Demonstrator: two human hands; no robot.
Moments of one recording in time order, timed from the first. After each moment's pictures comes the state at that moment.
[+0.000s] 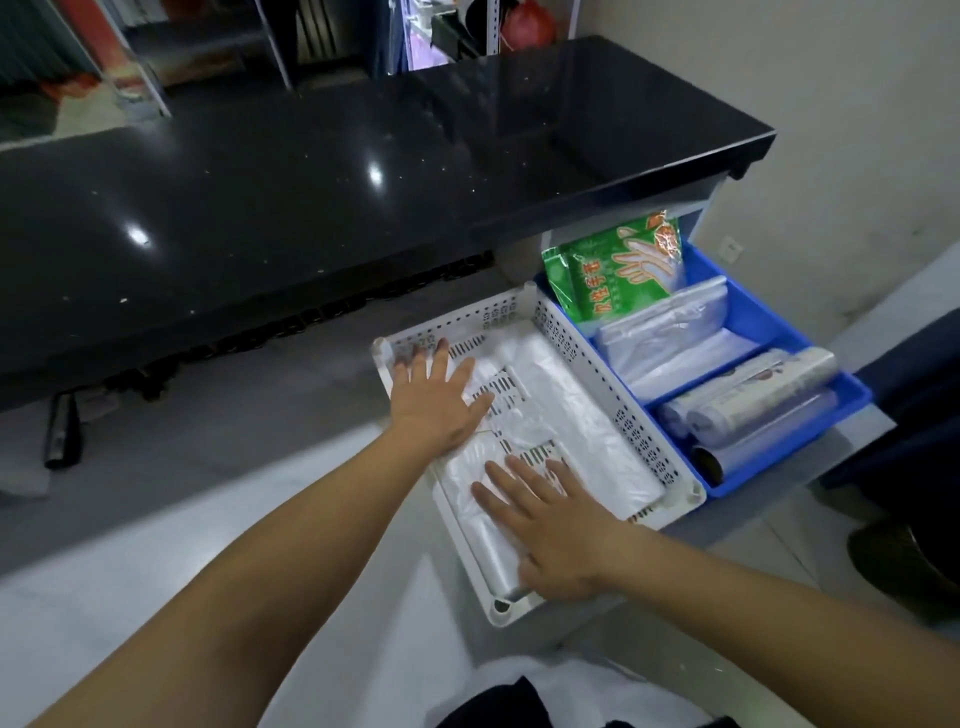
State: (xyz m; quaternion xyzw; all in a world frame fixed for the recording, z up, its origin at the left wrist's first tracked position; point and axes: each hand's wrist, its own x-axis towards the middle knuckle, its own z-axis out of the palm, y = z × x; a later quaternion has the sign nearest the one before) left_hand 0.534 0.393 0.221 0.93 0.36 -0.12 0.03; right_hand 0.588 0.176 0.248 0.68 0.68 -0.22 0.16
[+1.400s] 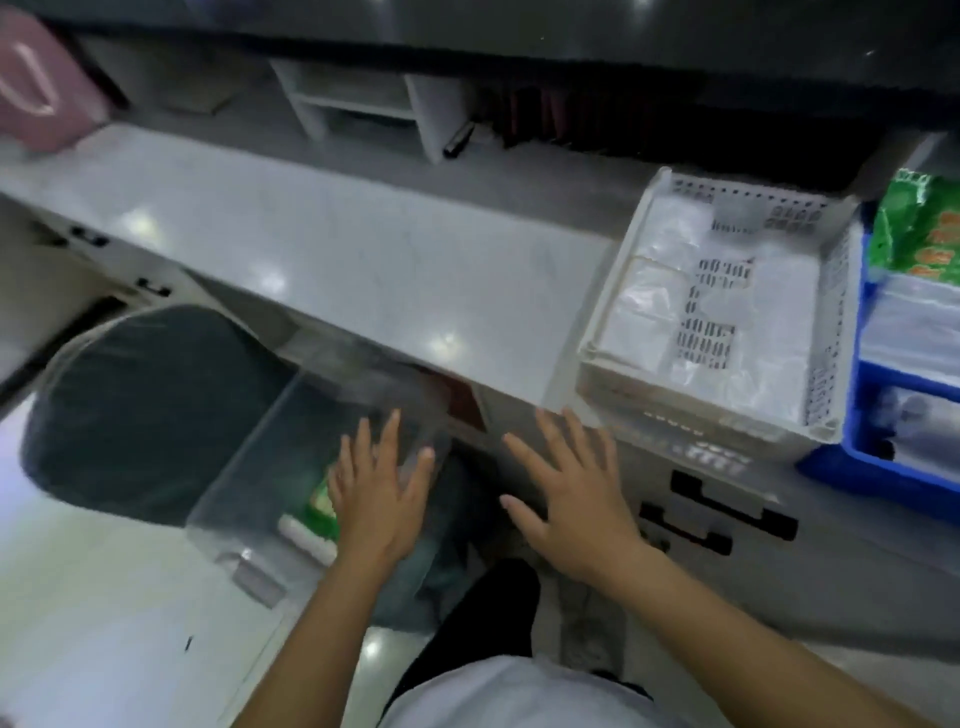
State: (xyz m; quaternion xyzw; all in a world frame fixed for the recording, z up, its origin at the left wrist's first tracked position) left_hand 0.310 -0.033 0.204 0.50 0.83 0.15 0.17; right_hand 0.537 0.004 0.207 0.50 0.84 -0.20 -0.08
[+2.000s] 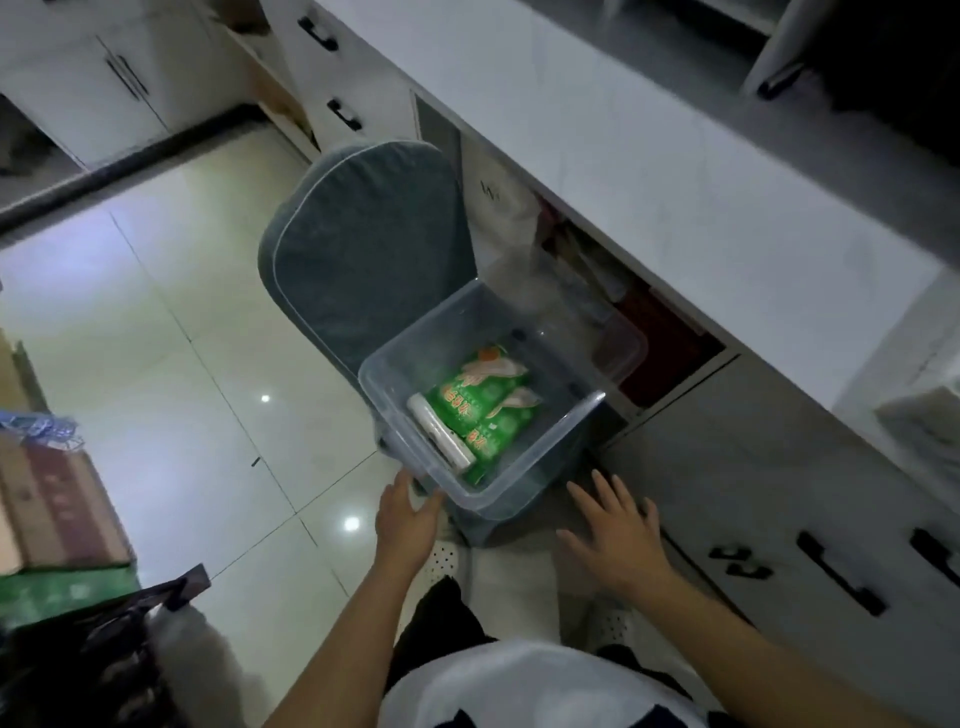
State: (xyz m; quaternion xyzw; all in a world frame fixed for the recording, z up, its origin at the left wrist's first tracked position) left_hand 0.117 -0.246 0.083 0.12 0.85 0.32 0.39; right_hand 0.348 -0.104 0.097 0.44 0.84 -0.23 0.22
